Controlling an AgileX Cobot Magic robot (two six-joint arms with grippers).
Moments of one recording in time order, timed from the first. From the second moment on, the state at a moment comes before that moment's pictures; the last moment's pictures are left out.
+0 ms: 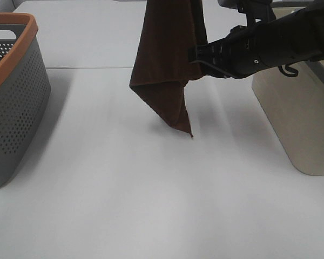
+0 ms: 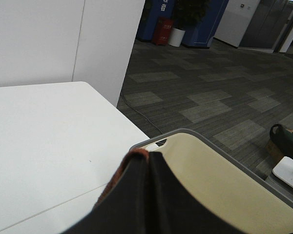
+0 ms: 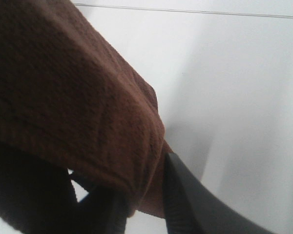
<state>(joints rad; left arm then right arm) -0.63 1.71 -1.68 -0.62 0.17 0.30 0.38 1.67 -0.99 1.11 0.18 -0.96</state>
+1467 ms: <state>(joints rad) -0.63 1.71 -1.69 -0.64 0.16 0.30 0.38 1.68 -0.99 1.13 0.17 -0.96</state>
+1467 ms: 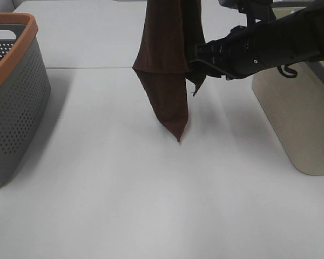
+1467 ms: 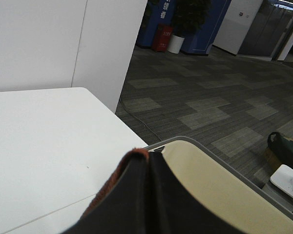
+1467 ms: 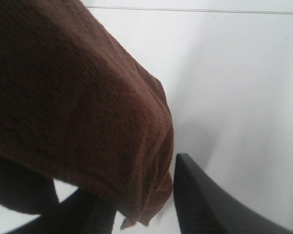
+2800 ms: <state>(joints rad) -0.53 1.69 -1.69 -0.47 0.42 0.30 0.38 1.65 -0.99 1.04 0.19 -0.96</state>
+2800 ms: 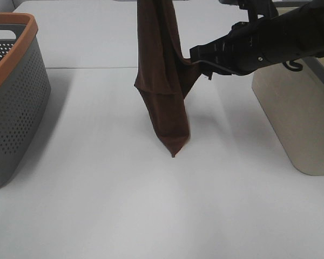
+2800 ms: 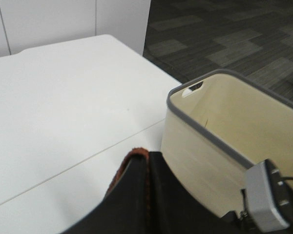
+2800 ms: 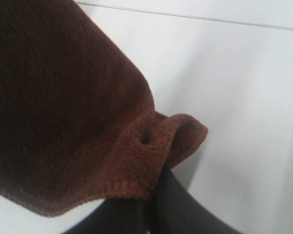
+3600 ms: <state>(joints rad) -0.29 1.69 -1.69 -0.30 0.78 0.30 0.38 1.68 -1.50 0.08 0.74 -0.22</state>
